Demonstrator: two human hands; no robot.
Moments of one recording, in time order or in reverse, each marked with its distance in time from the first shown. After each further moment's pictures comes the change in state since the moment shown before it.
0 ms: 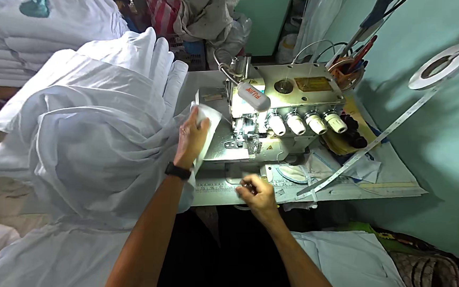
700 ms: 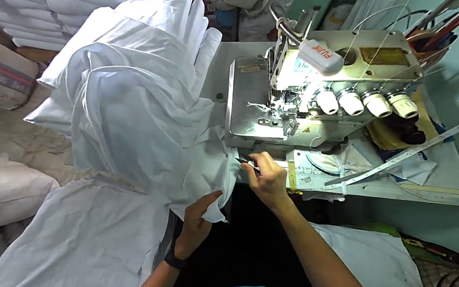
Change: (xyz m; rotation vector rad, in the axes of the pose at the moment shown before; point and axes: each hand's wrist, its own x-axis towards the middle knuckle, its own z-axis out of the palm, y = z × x) left_hand -0.230 -0.090 0.004 -0.277 0.148 0.437; right_hand 0.002 -0.010 0.035 -0.341 0.001 -0.344
